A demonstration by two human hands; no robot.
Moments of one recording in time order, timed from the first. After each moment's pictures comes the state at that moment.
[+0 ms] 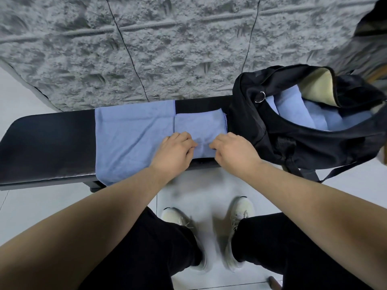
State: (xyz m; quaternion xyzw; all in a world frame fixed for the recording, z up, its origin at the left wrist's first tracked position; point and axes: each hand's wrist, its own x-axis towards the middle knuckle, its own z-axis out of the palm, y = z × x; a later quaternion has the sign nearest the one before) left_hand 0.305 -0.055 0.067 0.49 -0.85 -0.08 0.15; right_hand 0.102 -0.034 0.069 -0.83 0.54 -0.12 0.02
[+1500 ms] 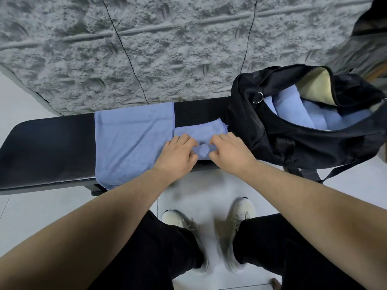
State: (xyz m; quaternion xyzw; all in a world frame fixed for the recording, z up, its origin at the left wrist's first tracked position) left_hand 0.296 -0.052 0.072 0.52 -0.83 -0.14 0.09; right_hand 0.109 -0.041 0.074 -0.76 0.63 -0.07 0.15
